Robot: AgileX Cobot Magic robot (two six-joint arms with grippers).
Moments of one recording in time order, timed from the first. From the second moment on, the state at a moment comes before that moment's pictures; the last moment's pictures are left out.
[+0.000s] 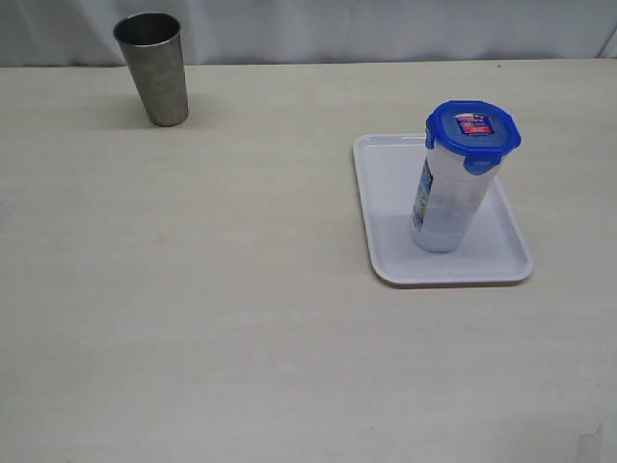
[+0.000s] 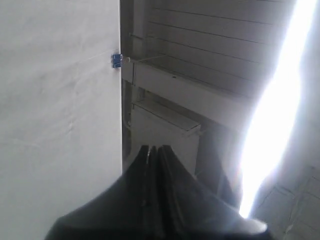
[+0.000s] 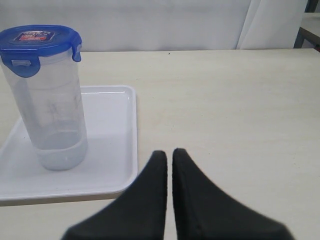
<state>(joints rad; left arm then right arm) -0.10 0.06 -0.54 0.05 -0.19 -1.54 -0.11 0.00 0.00 -0.01 0.36 -0.05</state>
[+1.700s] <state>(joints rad) -0.07 0.00 0.00 0.04 -0.27 -1.54 -0.11 0.00 0.00 -0.01 0.36 -0.05</state>
